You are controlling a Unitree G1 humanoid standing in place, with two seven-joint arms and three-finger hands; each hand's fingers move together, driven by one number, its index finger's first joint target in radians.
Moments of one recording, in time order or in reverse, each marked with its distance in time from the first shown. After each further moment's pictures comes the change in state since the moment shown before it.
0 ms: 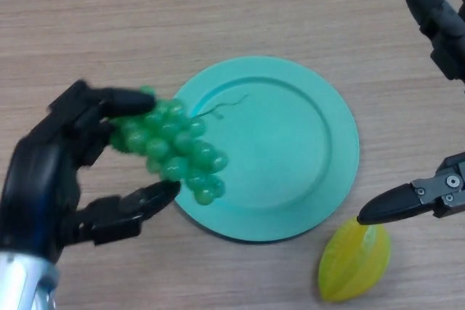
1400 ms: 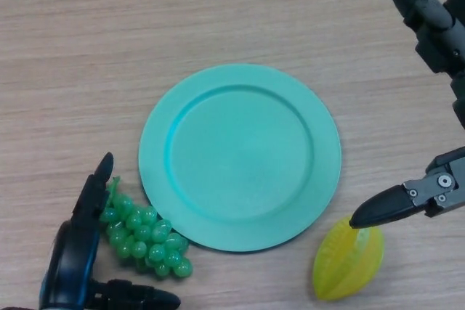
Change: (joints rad) left arm 0.112 -0.066 -0.028 0.802 0.160 -0.611 0.213; right arm -0.038 0.098 -0.008 0.000 -0.081 0.054 0.117
